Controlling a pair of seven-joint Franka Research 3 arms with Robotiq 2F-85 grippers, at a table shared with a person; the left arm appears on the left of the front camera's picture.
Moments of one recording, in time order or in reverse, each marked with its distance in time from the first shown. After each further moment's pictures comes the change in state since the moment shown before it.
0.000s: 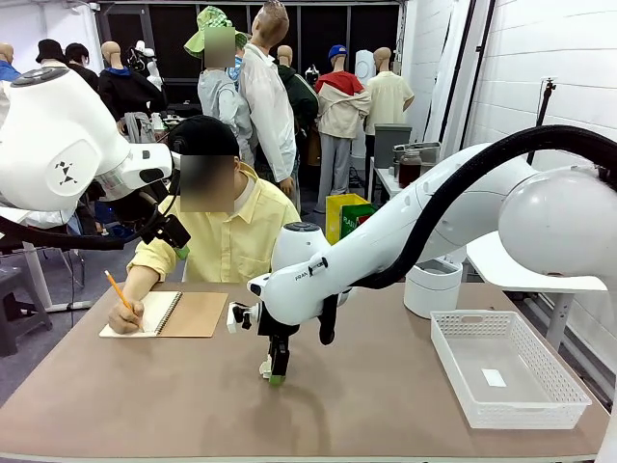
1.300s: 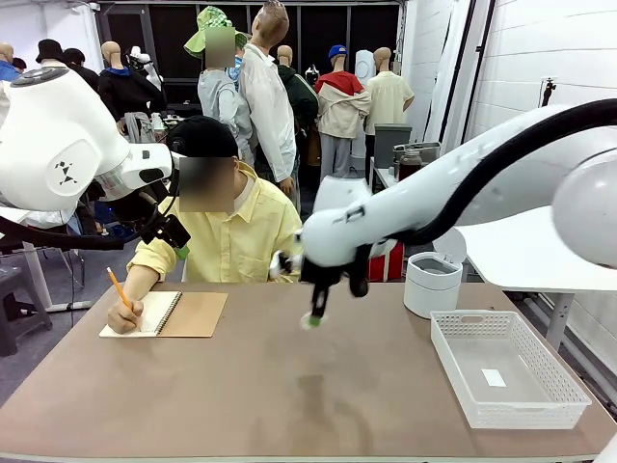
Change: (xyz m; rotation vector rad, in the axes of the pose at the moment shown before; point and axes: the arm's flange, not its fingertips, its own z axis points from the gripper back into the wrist) left arm 0.000 0.000 0.000 0.000 0.000 0.001; right arm -0.087 -0.046 0.117 -0.076 0.042 -0.233
